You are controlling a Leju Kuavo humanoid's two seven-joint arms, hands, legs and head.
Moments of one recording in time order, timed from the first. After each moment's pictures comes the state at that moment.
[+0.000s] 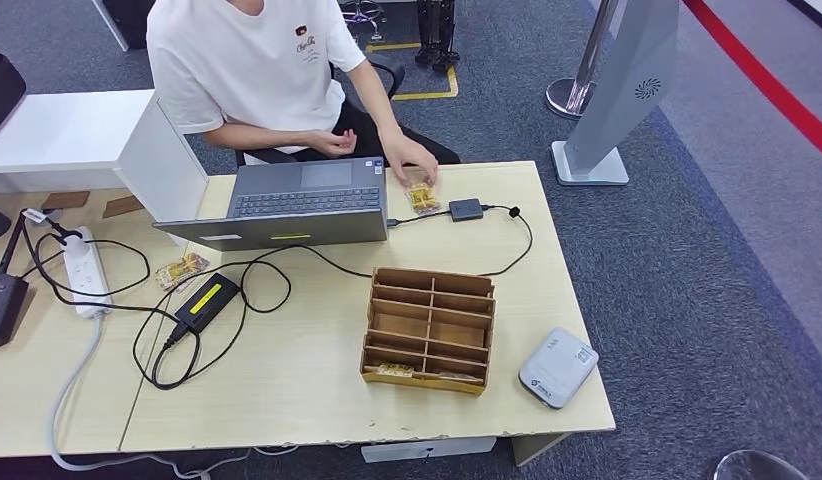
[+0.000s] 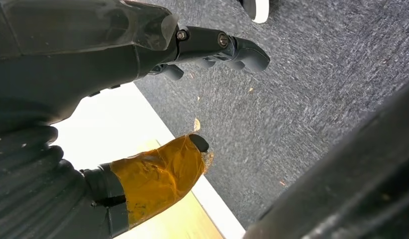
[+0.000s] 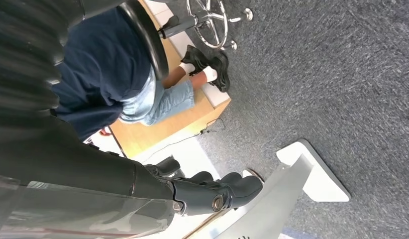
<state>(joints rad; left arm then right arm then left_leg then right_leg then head) -0.16 0.01 -1.24 -0.13 0.49 -0.03 0.42 -0.09 -0.31 -0.02 -0.04 -0.02 -0.36 0.64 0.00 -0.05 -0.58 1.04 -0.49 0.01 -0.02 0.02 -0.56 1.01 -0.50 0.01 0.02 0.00</state>
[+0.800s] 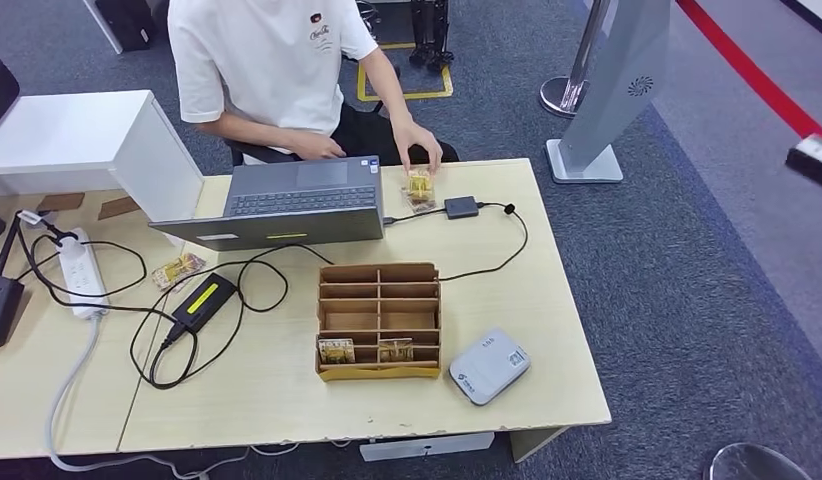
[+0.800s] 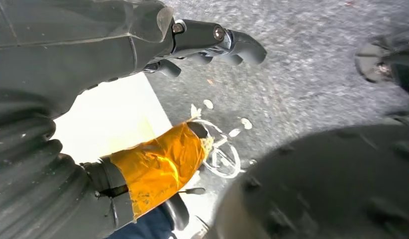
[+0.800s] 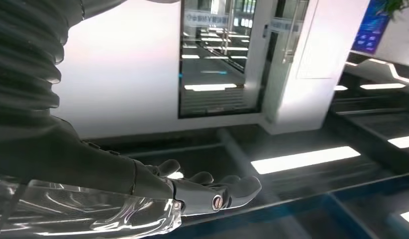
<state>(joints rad) -0.04 0.07 -0.96 -0.13 0.80 -0.10 0.27 -0.83 -0.76 0.09 -0.79 1.31 -0.37 -0.12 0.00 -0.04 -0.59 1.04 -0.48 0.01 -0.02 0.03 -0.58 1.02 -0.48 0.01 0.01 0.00</state>
